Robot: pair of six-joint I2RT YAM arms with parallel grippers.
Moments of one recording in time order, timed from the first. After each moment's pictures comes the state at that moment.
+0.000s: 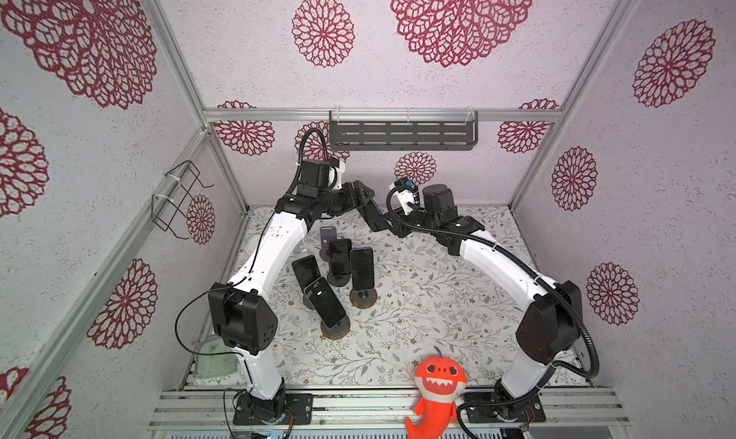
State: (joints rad) left arm -0.31 1.82 1.87 -0.56 0.46 -0.60; right arm 0.53 1.73 1.60 -0.30 -0.43 0.13
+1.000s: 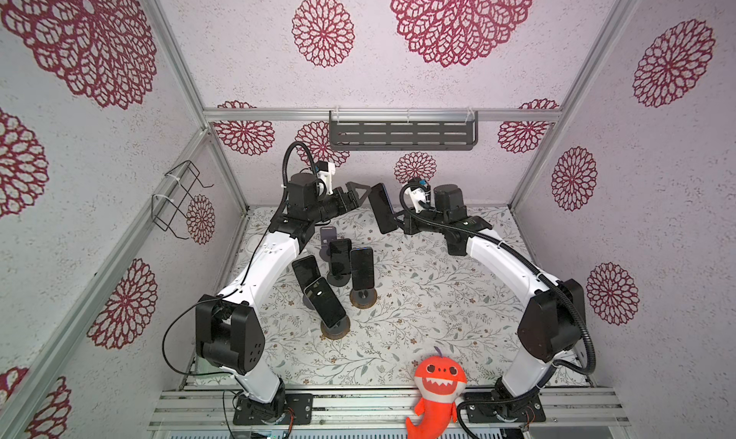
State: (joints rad) left arm -0.28 1.67 1.50 -0.03 0.55 -0.70; right arm 0.43 1.73 1.56 -0.29 -0.54 0.27
